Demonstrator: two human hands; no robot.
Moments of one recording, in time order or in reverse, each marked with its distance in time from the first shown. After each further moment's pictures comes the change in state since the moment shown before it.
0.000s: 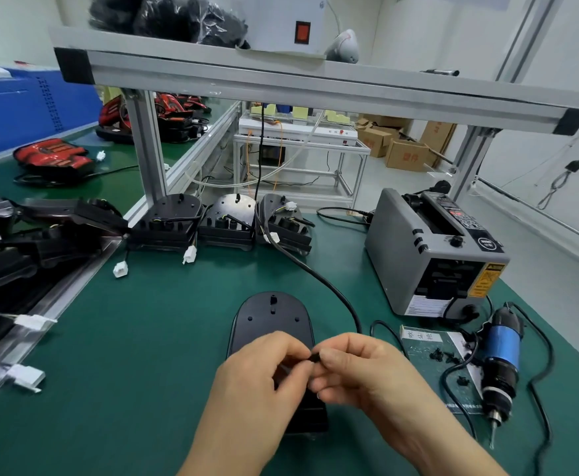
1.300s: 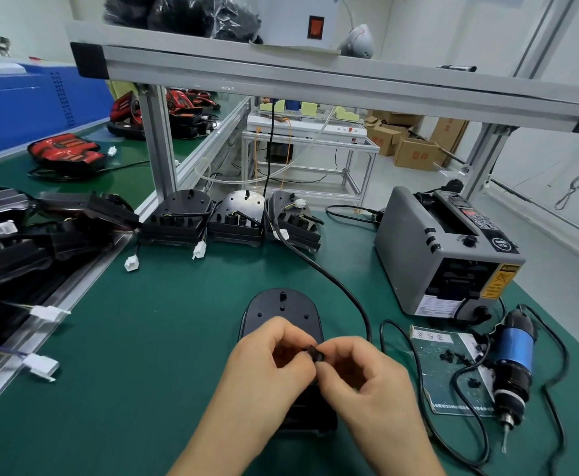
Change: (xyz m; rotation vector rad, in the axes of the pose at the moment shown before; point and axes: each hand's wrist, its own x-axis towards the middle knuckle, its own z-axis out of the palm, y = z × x) left_hand 0.010 0.003 -0.005 -0.333 -0.113 -0.351; right_hand -0.008 0.025 0.024 -0.625 0.327 -0.556
